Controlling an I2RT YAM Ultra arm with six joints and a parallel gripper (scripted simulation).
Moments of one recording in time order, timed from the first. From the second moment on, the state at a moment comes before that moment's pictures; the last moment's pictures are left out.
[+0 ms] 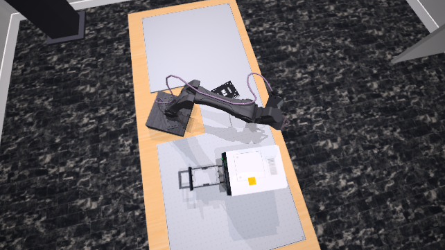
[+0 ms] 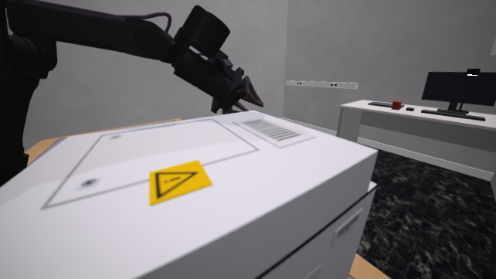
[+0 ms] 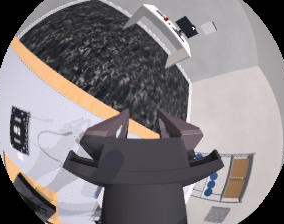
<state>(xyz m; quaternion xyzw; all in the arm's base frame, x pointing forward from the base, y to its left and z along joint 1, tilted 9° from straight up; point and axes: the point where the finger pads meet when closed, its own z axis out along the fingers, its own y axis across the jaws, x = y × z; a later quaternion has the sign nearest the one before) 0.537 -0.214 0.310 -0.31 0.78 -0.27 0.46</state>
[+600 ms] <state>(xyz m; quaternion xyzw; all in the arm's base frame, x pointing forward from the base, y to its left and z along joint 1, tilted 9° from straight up) 0.501 -0.267 0.331 -0.23 0.81 -0.31 0.45</state>
